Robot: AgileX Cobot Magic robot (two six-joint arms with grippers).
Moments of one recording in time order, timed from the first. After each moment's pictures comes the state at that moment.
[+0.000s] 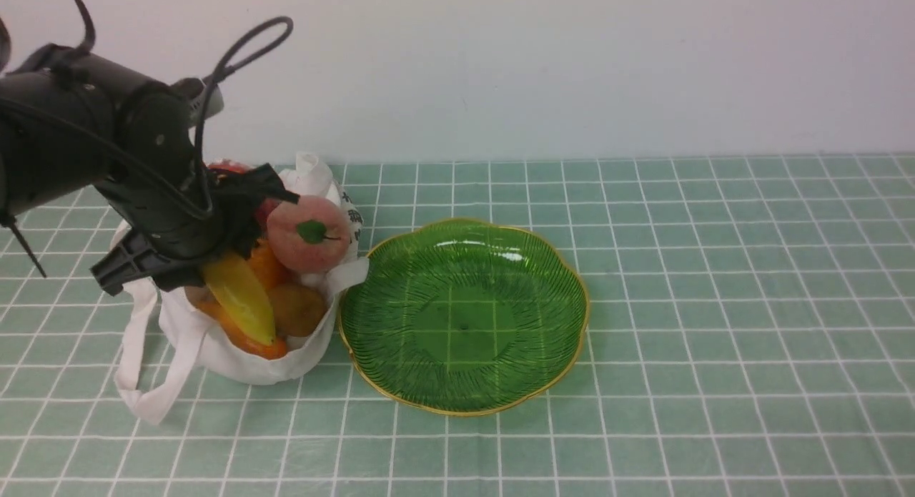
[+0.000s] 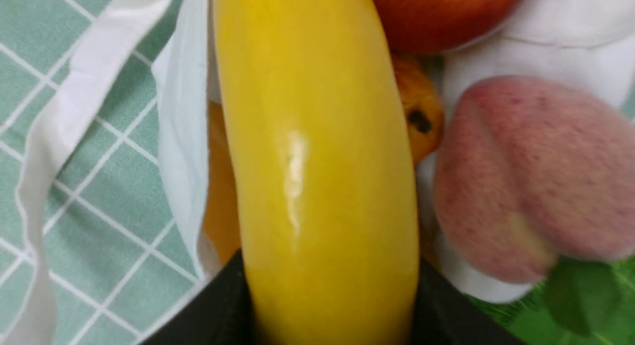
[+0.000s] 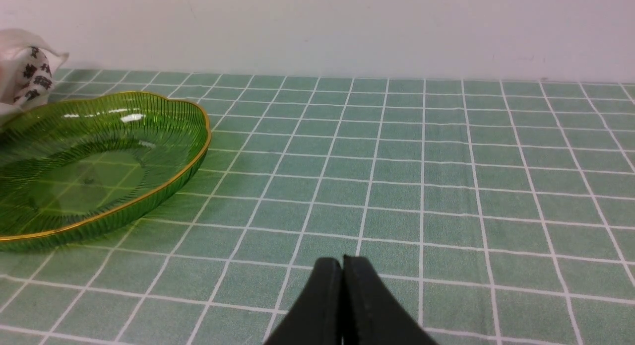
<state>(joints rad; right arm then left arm) 0.14 -0.01 0.03 0.02 0.36 0.00 -0.24 1.64 -1.22 0.24 0.81 -1.08</state>
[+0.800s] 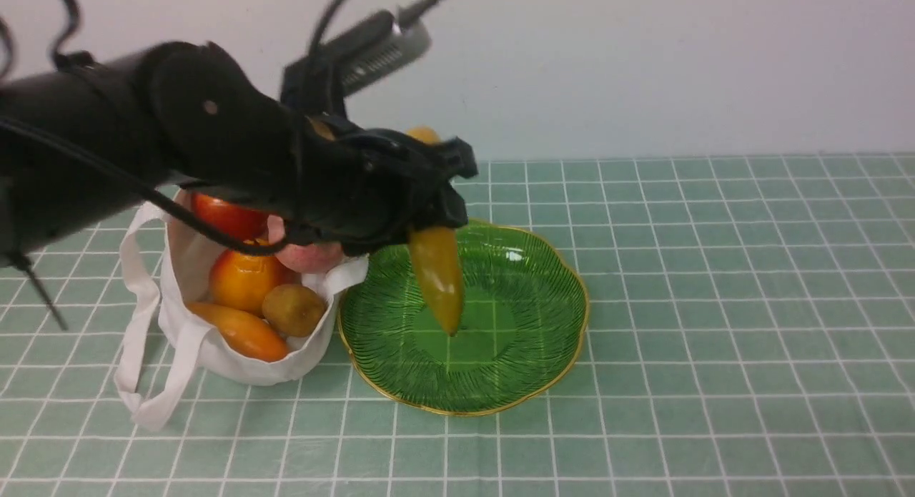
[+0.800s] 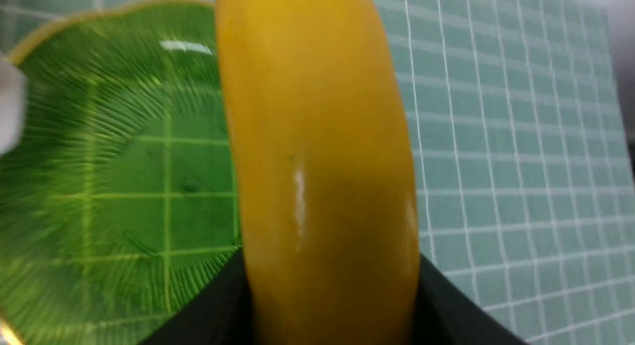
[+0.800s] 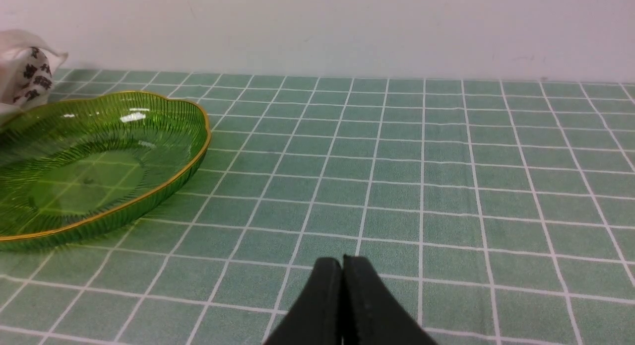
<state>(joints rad) 0.14 -0.01 0.03 0.02 0.36 0.00 -0.47 1.60 -1.22 -0.43 0.54 -0.24</state>
